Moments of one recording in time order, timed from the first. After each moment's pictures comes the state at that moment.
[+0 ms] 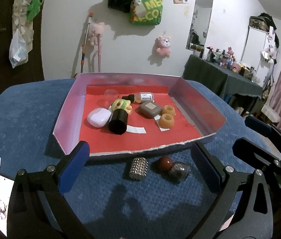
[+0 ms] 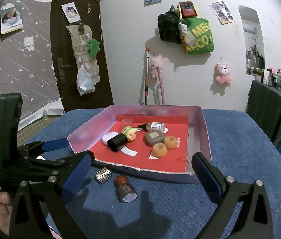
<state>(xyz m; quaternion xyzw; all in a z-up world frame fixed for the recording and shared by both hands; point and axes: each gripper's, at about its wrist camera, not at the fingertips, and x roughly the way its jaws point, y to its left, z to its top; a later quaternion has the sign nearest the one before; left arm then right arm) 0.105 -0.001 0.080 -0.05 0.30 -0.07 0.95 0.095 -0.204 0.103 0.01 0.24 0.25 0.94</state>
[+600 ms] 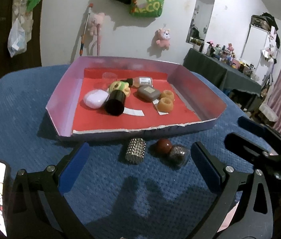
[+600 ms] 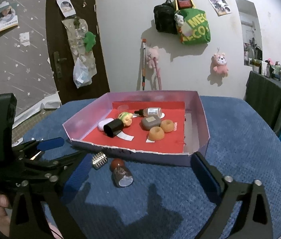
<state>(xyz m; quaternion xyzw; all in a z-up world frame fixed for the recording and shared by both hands) 0.098 0.000 0.056 -0.07 0.33 -0.08 0.94 0.089 -0.209 0.081 0.01 0.27 0.24 0.93</state>
